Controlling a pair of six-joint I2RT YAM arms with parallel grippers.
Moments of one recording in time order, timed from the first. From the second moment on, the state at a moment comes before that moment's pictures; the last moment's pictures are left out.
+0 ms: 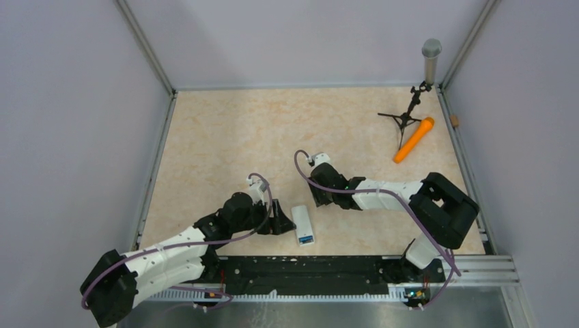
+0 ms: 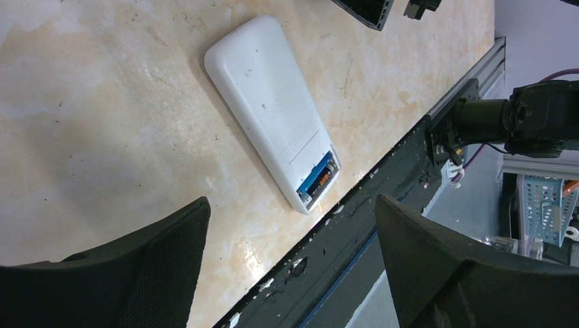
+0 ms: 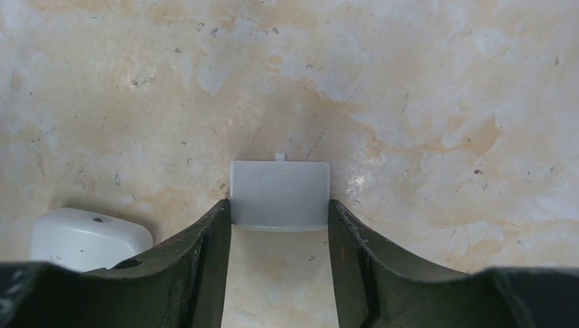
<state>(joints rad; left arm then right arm) -0.80 0.83 0.23 0.05 0.26 -0.83 0.89 1.60 0.79 -0.09 0.28 0.34</state>
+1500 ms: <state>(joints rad) -0.96 1.29 0.26 0.46 0.46 -0.93 1.13 1.11 0.69 -0.51 0.26 0.59</state>
